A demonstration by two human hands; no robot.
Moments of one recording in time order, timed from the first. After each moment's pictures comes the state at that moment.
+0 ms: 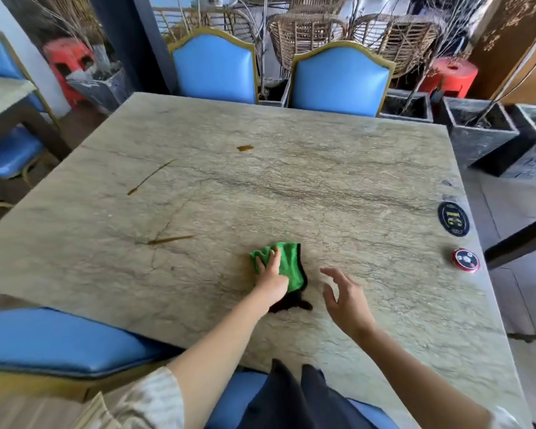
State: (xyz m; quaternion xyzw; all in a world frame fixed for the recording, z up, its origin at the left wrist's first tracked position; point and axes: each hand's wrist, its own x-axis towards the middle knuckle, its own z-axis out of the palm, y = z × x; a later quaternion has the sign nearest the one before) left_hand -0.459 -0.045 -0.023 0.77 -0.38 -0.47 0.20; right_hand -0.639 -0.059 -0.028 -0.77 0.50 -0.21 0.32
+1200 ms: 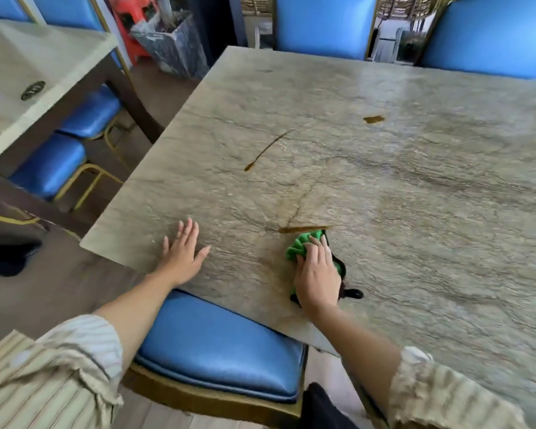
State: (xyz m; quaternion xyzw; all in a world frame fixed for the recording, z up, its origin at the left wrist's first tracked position) left_hand 0.007 0.127 -0.036 0.85 -0.47 -0.23 -0.06; right_hand -0.268 0.030 -0.066 -0.80 0.53 -0.17 0.22
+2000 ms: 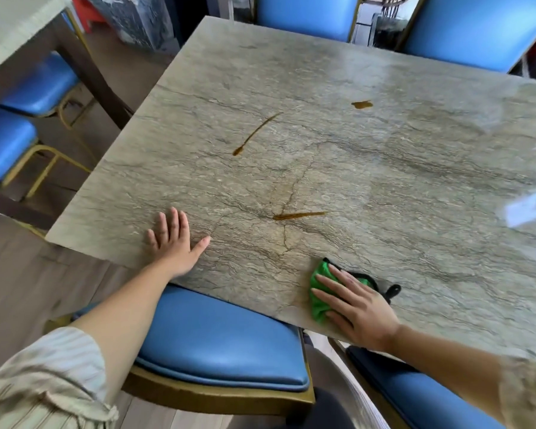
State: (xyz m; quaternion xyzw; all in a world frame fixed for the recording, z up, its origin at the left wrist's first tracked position) left_hand 0.006 0.119 -0.049 0.86 -0.42 -0.29 -0.09; right_hand -0.394 0.043 -0.065 -0.97 0.19 -0.09 0.10
